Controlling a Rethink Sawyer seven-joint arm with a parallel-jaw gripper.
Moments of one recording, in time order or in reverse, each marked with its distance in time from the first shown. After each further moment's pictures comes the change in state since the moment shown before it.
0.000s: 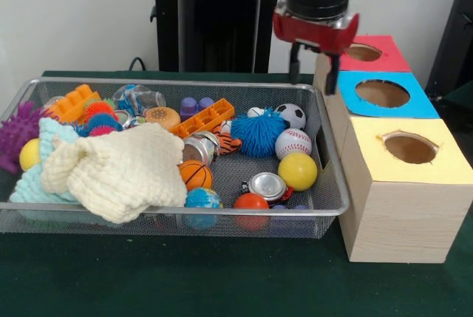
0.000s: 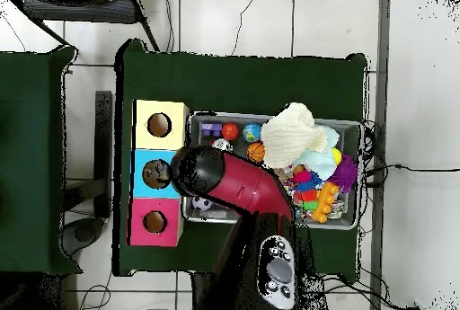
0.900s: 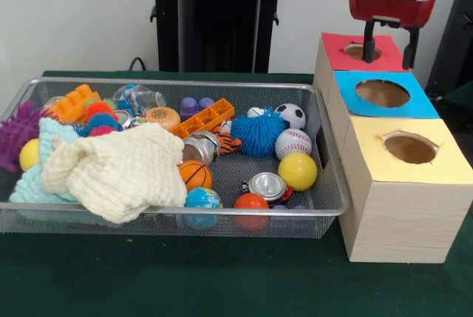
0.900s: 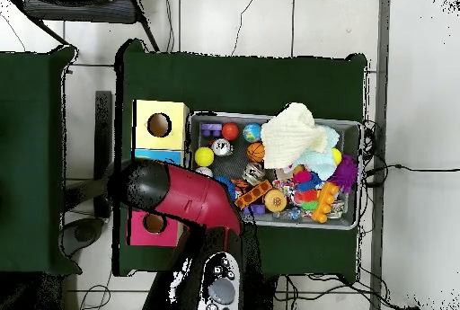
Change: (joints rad) arm 0.160 -0.071 0.028 0.071 0.130 0.000 0.000
